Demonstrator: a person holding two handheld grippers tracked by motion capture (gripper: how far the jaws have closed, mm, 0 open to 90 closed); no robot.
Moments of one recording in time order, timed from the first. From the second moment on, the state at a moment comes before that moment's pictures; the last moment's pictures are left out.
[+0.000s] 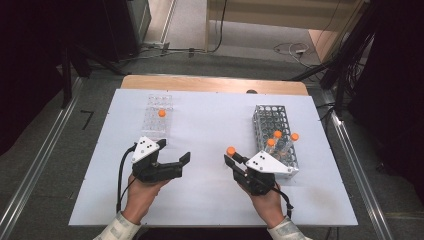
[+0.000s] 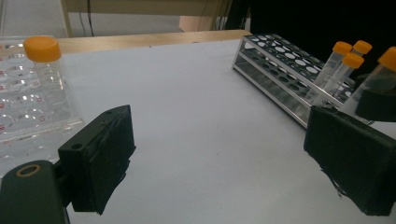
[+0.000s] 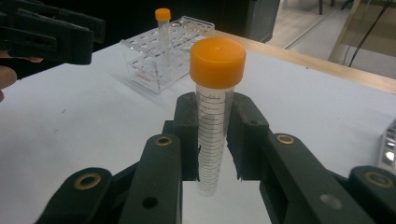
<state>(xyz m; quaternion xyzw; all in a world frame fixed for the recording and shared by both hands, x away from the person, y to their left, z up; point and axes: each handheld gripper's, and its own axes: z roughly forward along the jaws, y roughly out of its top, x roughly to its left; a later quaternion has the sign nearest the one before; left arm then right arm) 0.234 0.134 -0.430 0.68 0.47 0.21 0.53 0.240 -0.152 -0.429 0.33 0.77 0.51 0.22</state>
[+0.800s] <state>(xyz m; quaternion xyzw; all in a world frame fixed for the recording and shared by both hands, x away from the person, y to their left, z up) 0.227 0.116 -0.420 0.71 0.39 0.19 0.55 0.248 -0.074 -0.441 0.28 0.80 0.50 0.17</state>
